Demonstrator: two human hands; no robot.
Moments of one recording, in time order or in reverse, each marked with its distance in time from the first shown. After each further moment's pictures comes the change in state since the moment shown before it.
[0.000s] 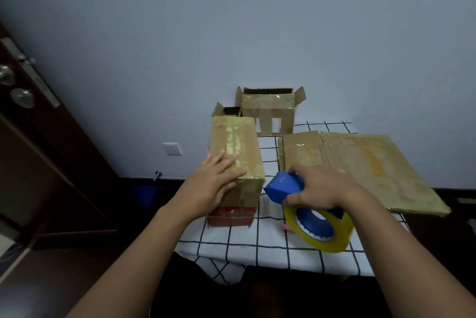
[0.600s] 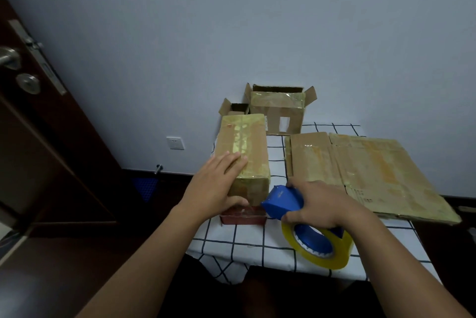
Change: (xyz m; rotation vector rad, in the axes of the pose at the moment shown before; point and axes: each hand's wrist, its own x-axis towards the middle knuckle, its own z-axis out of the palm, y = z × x) left_hand -0.002 -0.015 0.020 0.157 0.019 -0.069; right_hand 0.001 -0.019 0.026 -0.062 -0.061 -0.047
